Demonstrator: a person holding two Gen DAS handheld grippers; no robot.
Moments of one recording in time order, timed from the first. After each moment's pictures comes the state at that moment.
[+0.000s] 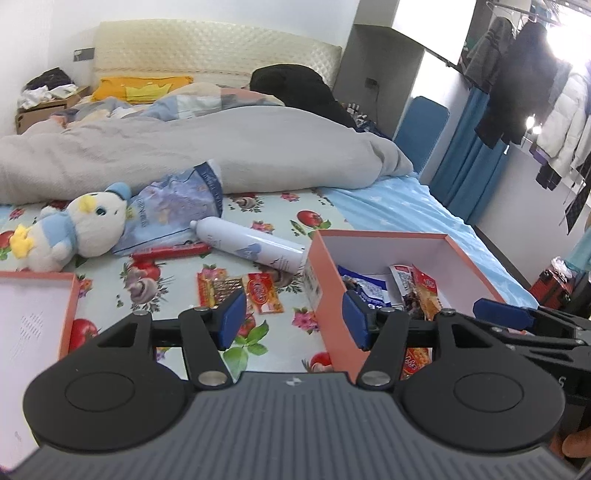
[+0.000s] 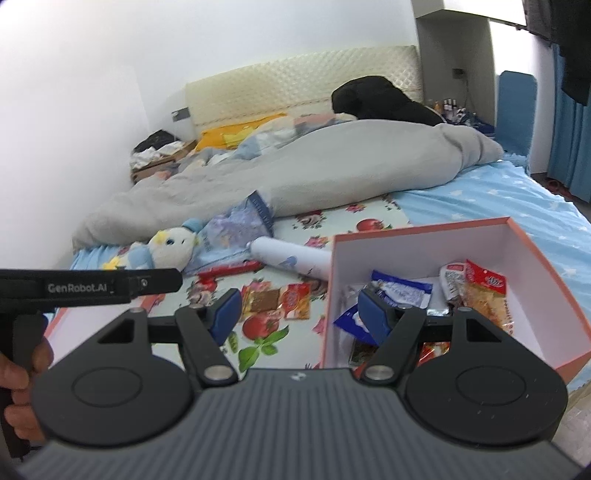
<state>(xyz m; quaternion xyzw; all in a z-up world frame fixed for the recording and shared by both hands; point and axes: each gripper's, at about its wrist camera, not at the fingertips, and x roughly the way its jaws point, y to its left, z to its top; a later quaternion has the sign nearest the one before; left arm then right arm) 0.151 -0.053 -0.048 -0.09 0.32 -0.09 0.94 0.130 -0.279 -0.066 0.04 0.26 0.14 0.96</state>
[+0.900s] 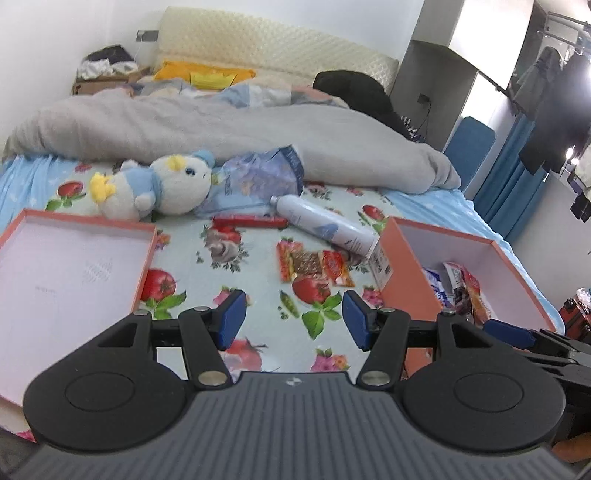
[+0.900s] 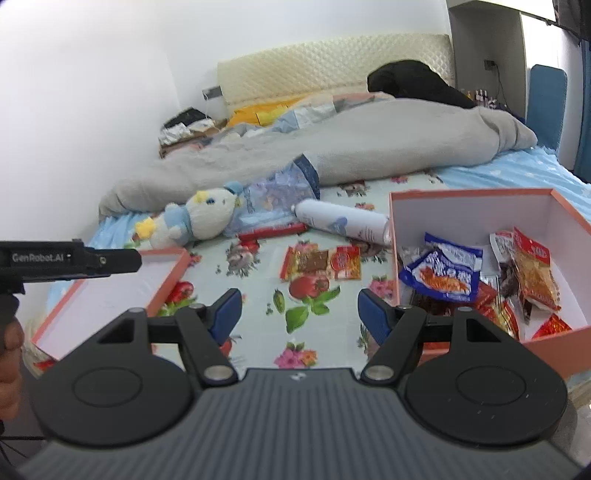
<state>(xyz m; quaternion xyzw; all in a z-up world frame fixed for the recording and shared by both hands) 0.082 0.034 -0.086 -0.13 0.32 -0.02 0.94 0.103 -0.227 -0.113 0.03 0.28 0.18 0.94</state>
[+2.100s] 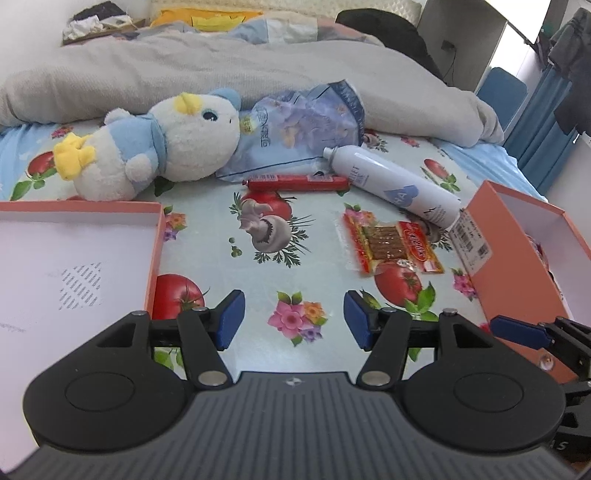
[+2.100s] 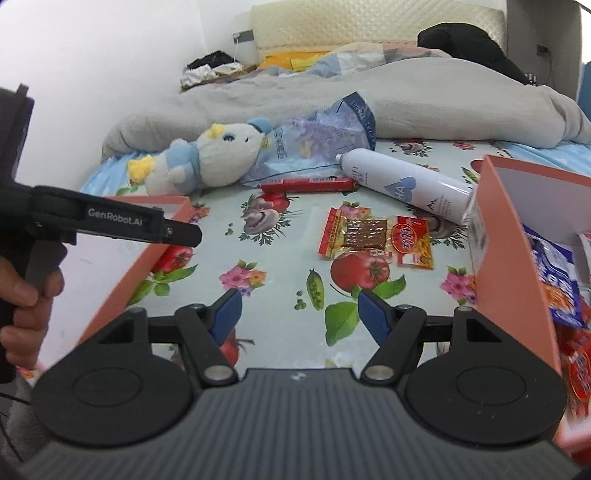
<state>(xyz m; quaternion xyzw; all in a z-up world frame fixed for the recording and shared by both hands) 0.234 0.105 -0.189 -0.11 0.41 -0.02 0.90 0.207 -0.134 -0.187 -0.04 0.33 0.22 0.92</state>
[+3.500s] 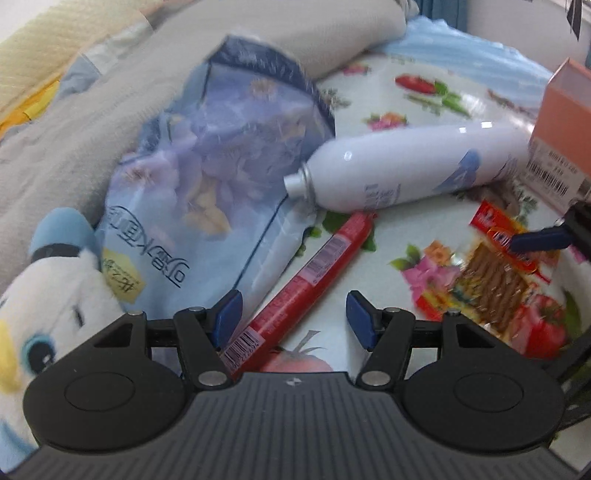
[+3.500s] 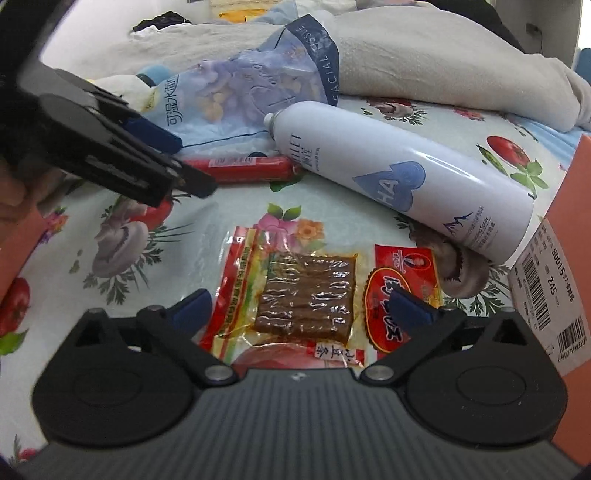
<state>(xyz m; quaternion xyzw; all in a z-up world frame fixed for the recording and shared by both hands) 0.482 0.078 -0.266 0.18 0.43 -0.20 0.86 0.381 -0.115 -0.273 -0.06 0.38 0.15 0.91</state>
